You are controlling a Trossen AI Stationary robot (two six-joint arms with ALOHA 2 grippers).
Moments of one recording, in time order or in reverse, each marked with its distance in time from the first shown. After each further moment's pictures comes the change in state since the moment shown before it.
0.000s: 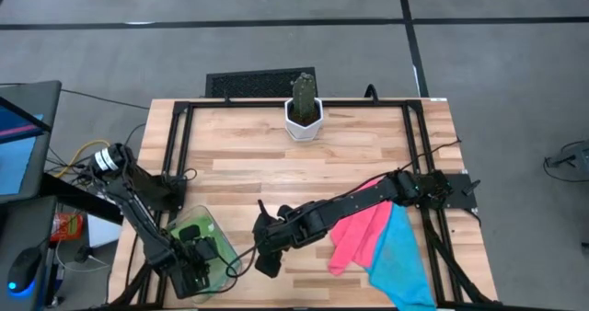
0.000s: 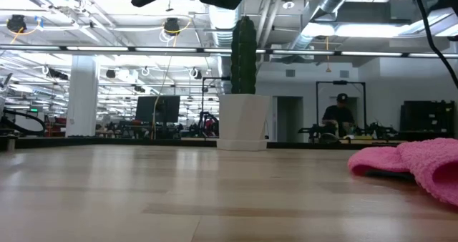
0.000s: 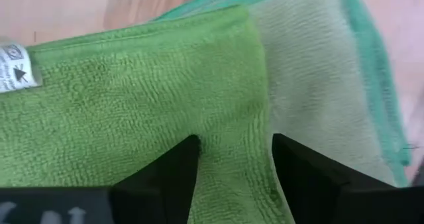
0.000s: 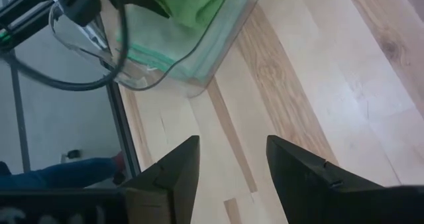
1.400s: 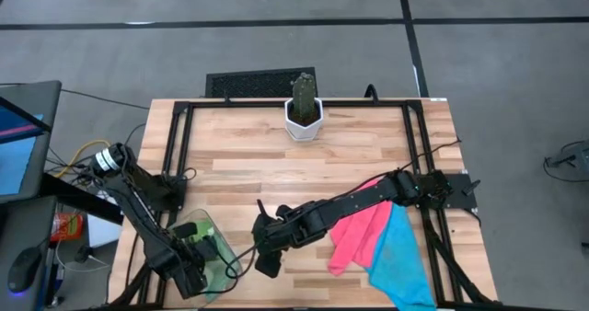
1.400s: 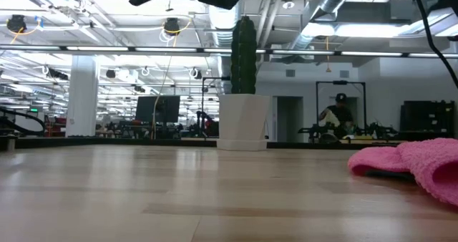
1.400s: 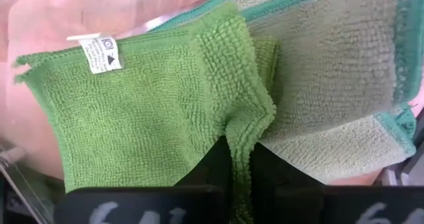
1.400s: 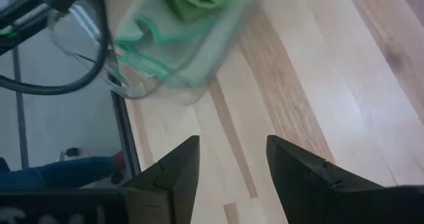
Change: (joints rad) left arm 0.047 0.006 0.168 -0.261 0.127 0.059; right arm -0.002 0.000 0.000 0.013 0.000 -0.029
